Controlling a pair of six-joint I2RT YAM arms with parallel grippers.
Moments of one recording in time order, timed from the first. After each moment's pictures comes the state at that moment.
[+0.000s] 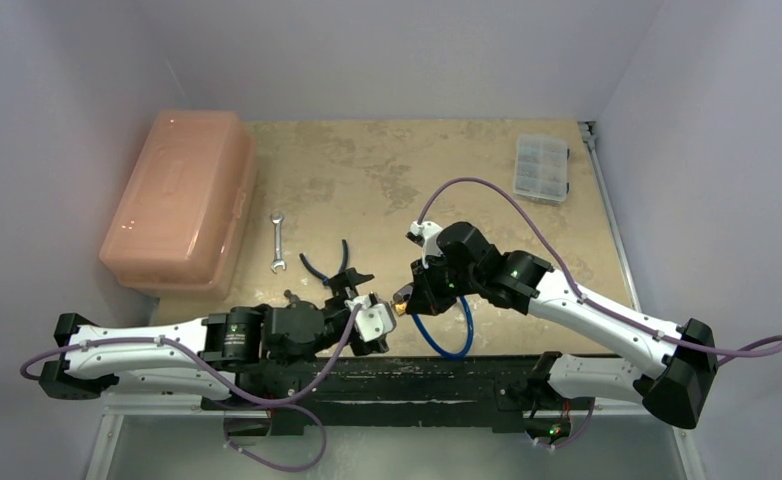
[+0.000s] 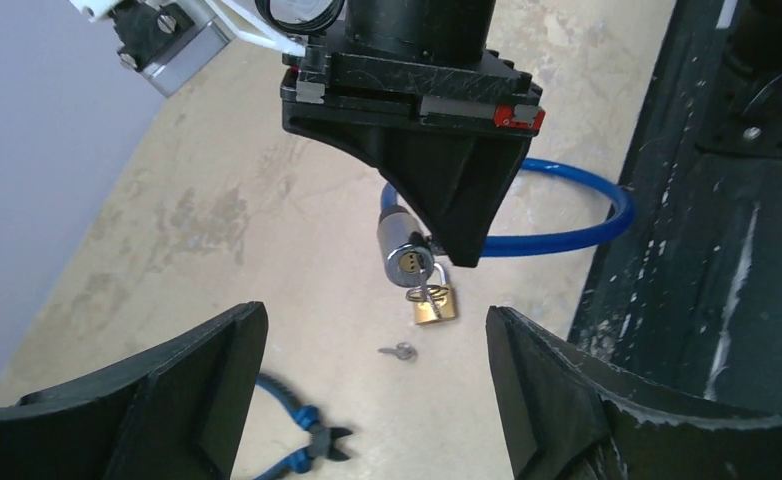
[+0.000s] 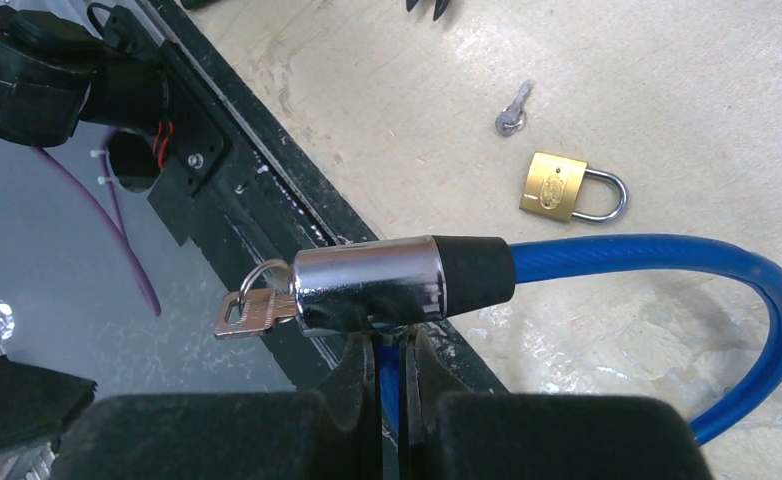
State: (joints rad) left arm -1.49 0.80 0.80 -0.33 -0.50 0.31; right arm 0.91 1.14 0.95 -0.60 -0.25 0.40
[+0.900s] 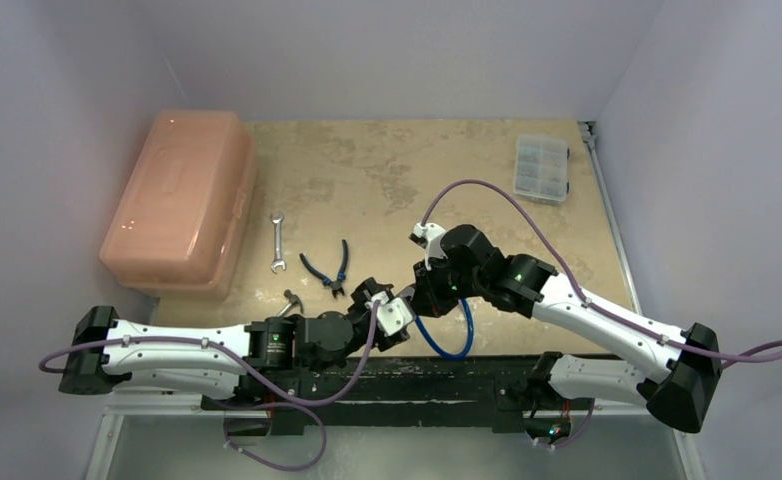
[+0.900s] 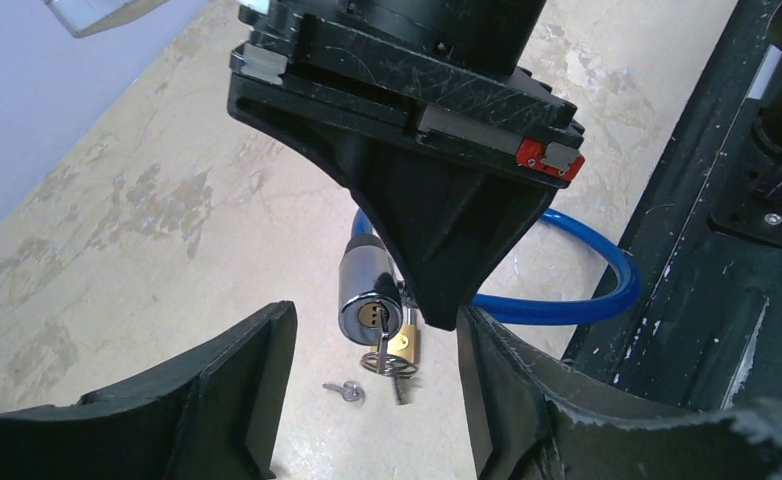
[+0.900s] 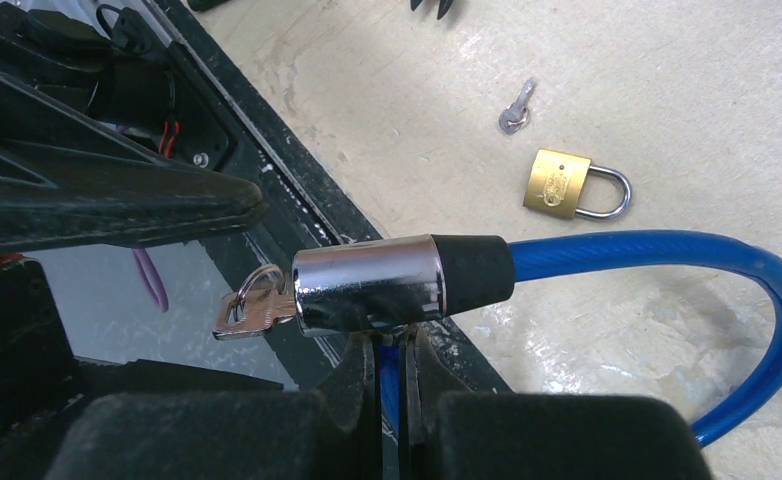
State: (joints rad) left arm -1.49 0.93 0.64 0.04 -0.59 0.14; right arm 0.91 1.11 0.93 -0.58 -0.25 0.41
